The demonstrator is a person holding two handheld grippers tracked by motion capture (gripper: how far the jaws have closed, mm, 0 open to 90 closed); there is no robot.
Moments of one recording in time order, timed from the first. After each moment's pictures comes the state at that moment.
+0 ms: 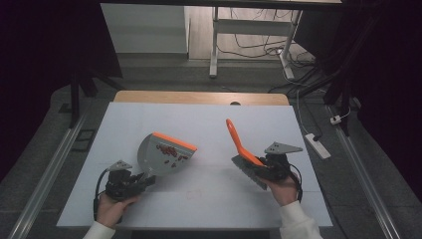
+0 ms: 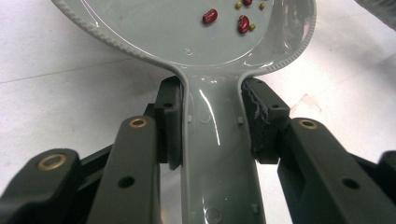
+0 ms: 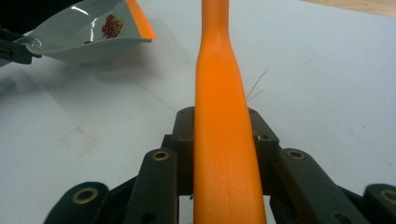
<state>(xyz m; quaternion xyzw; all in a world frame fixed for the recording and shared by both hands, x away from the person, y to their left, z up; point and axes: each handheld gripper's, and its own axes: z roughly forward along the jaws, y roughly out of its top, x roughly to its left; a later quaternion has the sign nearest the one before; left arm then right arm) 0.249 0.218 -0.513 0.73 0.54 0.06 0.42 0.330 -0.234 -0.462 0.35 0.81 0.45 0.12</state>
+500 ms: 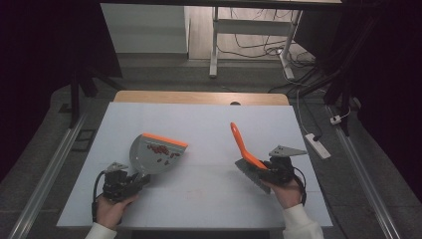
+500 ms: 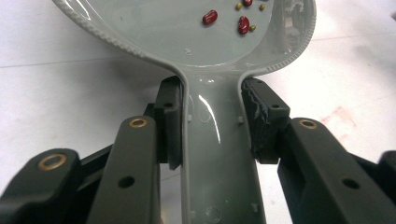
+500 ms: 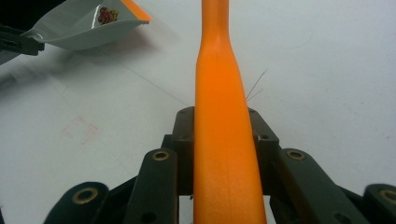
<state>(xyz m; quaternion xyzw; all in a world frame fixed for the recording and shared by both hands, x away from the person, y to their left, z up) 0.245 0.223 -0.519 0.69 0.59 0.09 0.40 0.327 -0.246 -0.469 0.37 0.81 0.45 0.10</state>
